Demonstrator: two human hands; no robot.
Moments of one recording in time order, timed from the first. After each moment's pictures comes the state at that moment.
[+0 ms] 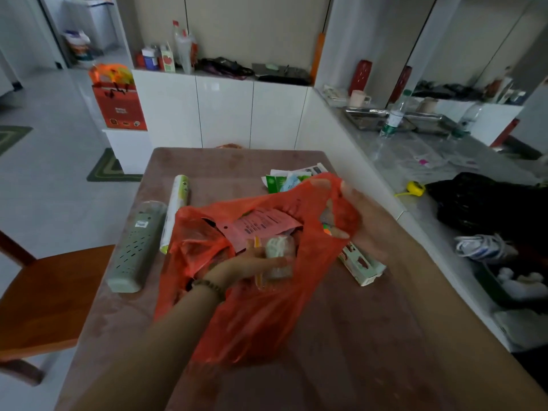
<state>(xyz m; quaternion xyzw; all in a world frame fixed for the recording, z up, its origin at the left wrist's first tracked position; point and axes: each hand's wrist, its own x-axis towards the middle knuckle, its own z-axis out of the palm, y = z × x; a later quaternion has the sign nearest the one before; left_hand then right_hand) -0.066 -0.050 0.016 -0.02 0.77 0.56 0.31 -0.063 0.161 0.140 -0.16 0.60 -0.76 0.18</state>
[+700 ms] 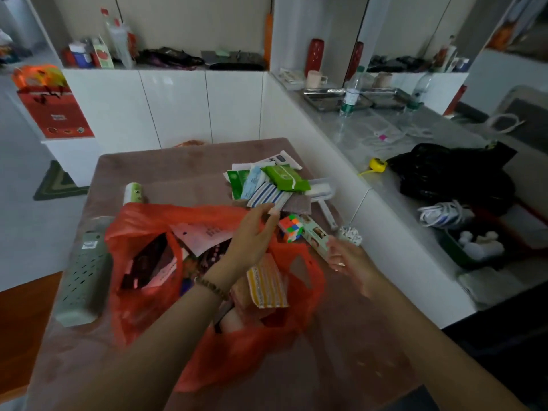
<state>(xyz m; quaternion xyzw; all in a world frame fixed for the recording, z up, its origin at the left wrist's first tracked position) -0.096 0.027 0.036 0.13 0.83 0.54 -0.03 -0.066 0.252 -0.005 0.22 0.70 -0.67 0.09</state>
